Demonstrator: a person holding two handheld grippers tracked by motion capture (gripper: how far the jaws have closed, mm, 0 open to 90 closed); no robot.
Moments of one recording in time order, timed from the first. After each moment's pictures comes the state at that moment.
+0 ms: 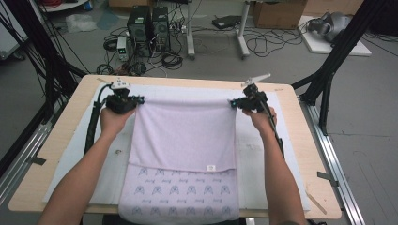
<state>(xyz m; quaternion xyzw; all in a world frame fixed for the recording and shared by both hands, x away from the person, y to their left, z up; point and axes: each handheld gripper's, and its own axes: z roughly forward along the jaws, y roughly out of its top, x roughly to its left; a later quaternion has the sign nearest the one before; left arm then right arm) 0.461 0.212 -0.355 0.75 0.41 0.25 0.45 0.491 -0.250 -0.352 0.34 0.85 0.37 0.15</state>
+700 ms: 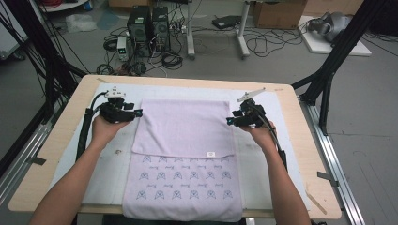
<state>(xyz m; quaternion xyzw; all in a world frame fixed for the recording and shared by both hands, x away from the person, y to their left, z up) 0.417 0.229 -0.395 0.80 0.39 0.19 0.42 0.438 -0.244 -0.390 0.33 0.87 0.36 0.11</state>
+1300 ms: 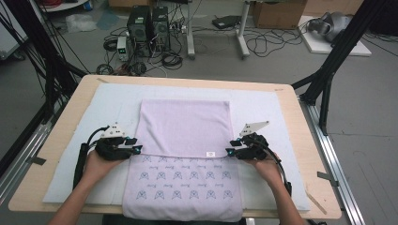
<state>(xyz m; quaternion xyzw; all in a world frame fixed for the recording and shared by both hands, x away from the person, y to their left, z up) 0.328 0.227 -0.436 0.84 0.33 0.14 0.41 0.354 -0.248 -0.430 0.27 0.88 0.38 0.08</state>
